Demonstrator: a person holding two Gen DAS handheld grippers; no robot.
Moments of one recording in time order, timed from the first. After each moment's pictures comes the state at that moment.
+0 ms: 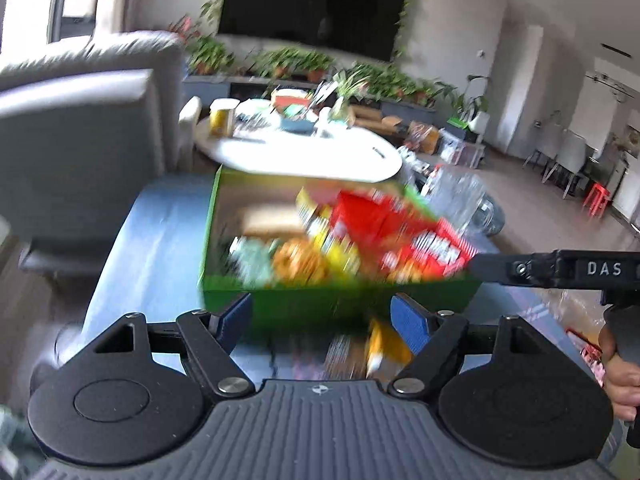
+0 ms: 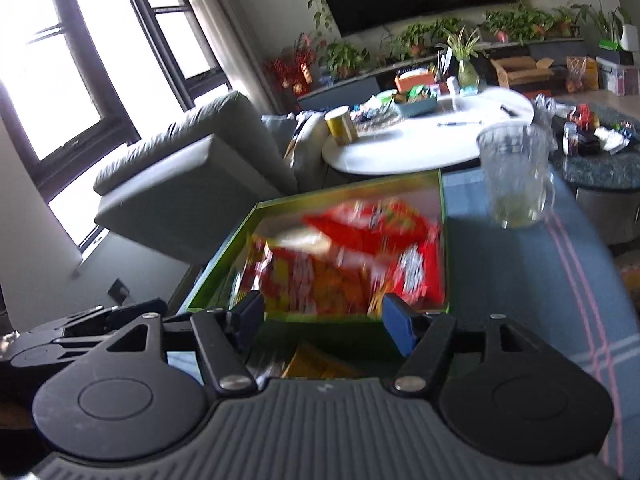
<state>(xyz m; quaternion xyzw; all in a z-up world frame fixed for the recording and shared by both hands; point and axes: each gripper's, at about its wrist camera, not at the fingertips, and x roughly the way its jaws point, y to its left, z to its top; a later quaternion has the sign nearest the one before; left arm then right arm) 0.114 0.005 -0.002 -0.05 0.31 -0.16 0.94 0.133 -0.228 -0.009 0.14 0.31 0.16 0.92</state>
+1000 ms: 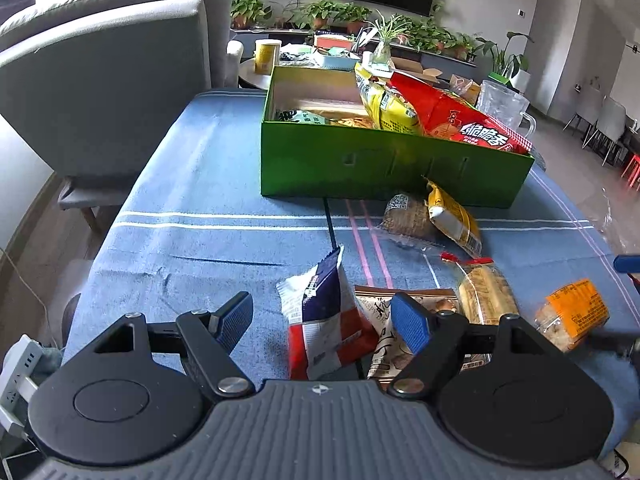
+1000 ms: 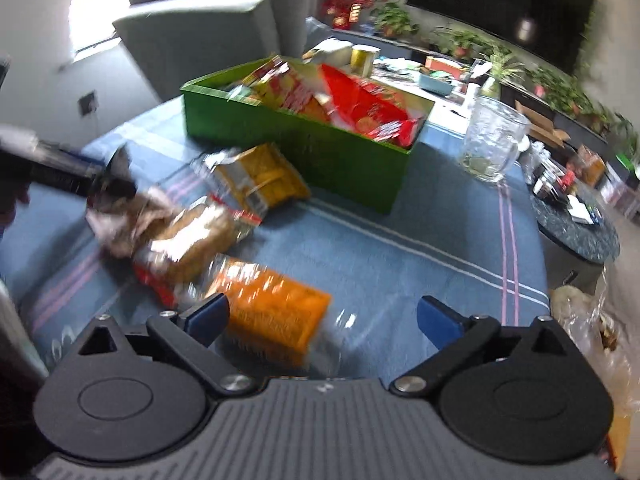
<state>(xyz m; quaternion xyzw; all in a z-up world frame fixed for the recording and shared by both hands) 0.064 0.020 -0.067 -0.02 0.37 -0.11 0.92 0.028 -0.226 -0.073 -0.15 0.35 0.17 0.91</state>
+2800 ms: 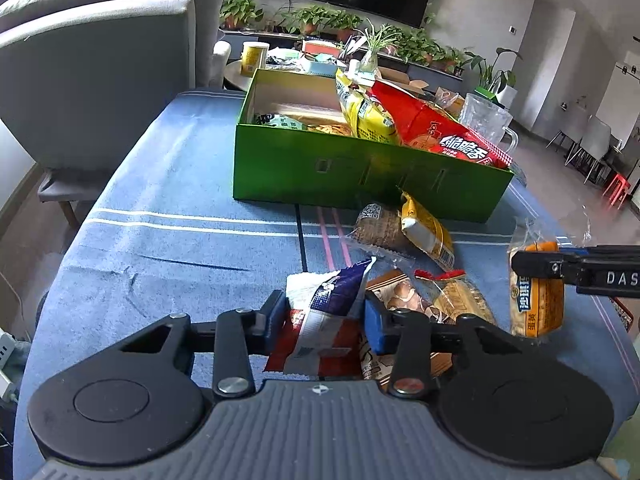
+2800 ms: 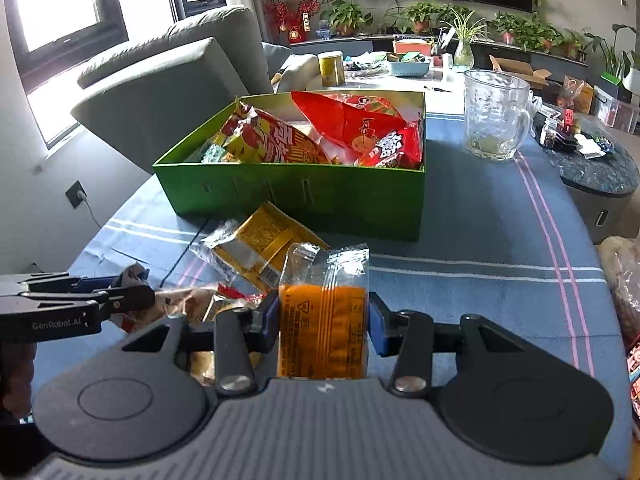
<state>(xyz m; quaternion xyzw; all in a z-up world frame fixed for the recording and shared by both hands) 0.063 0.012 -0.066 -0.06 0.36 -0.13 0.92 0.074 -0.209 -0.063 0.02 0.36 0.13 0.92</state>
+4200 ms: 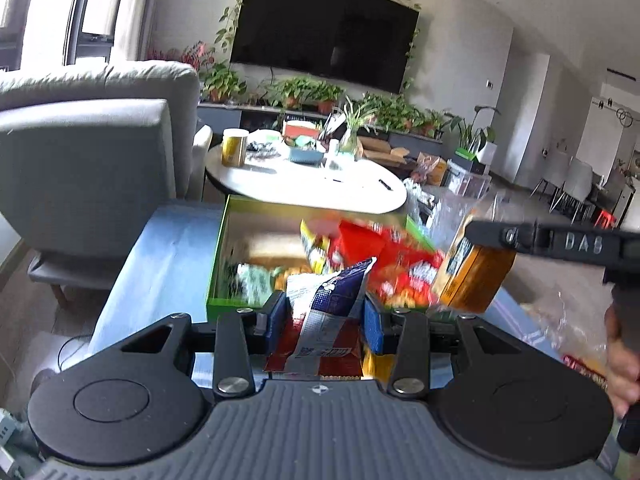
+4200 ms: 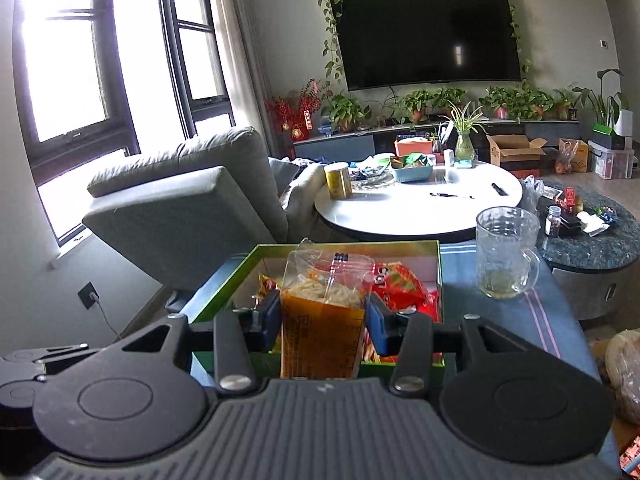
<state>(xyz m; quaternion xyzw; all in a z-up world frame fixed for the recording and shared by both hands) 0.101 0.000 0.016 -0.06 0.25 -0.15 0.95 0.110 -0.201 0.014 0.07 0.22 0.13 0.96</state>
